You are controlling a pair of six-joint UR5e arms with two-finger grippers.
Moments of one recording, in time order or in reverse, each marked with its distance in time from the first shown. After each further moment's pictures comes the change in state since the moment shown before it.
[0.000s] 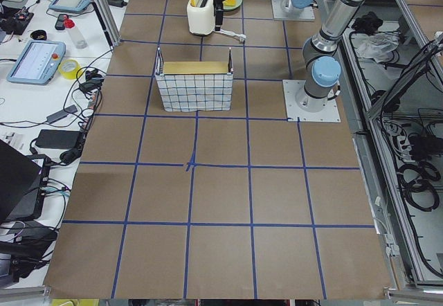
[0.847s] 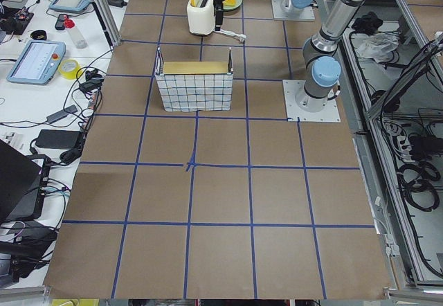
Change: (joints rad) left arm 0.000 0.001 0.000 0.000 0.000 0.000; right arm -0.008 0.000 0.002 0.001 -0.003 -0.019
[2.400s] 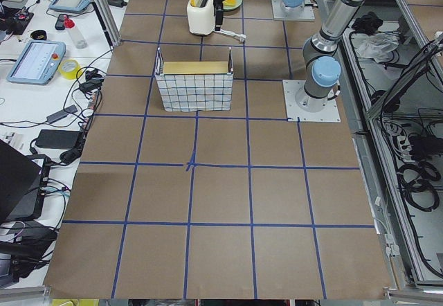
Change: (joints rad) left arm 0.000 0.000 0.000 0.000 0.000 0.000; right arm -0.272 0.016 0.197 0.008 0.294 -0.395
